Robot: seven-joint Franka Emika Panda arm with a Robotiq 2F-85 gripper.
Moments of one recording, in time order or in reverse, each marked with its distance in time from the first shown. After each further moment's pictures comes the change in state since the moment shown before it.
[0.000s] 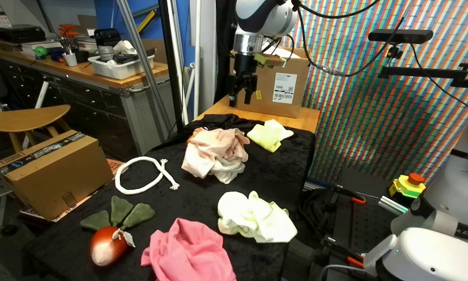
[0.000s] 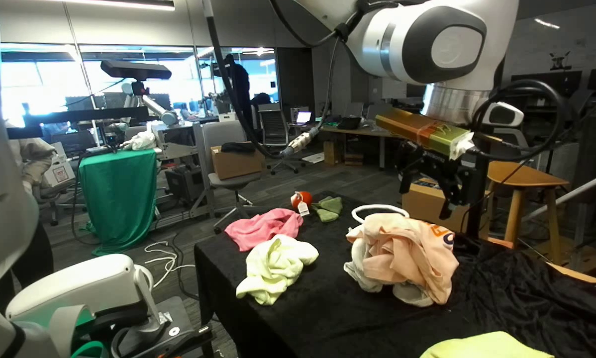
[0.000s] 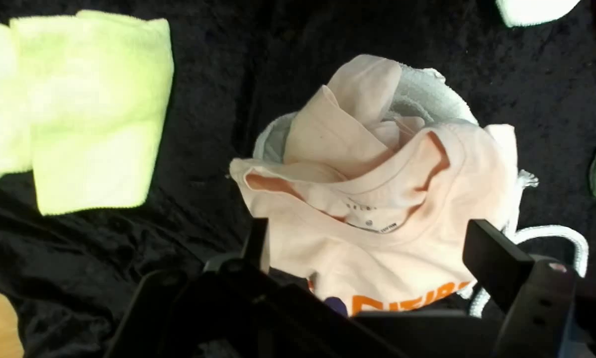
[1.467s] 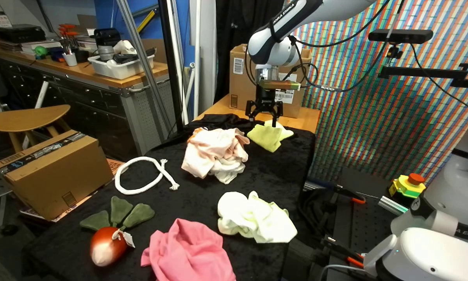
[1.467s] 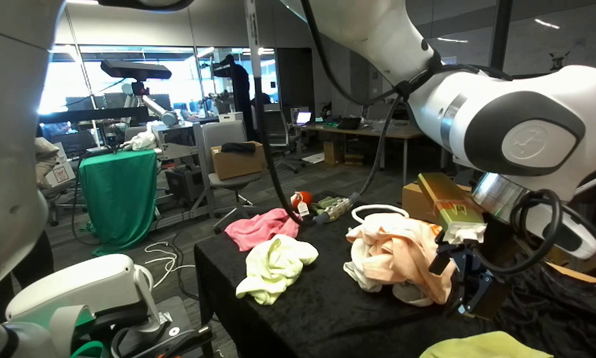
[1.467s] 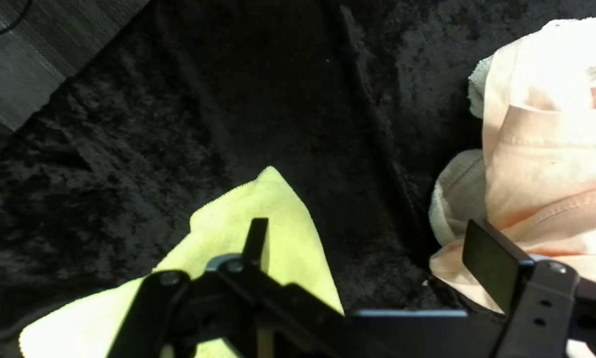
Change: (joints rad) arm -0.098 0.184 -0.096 0.001 0.082 -0.084 0.365
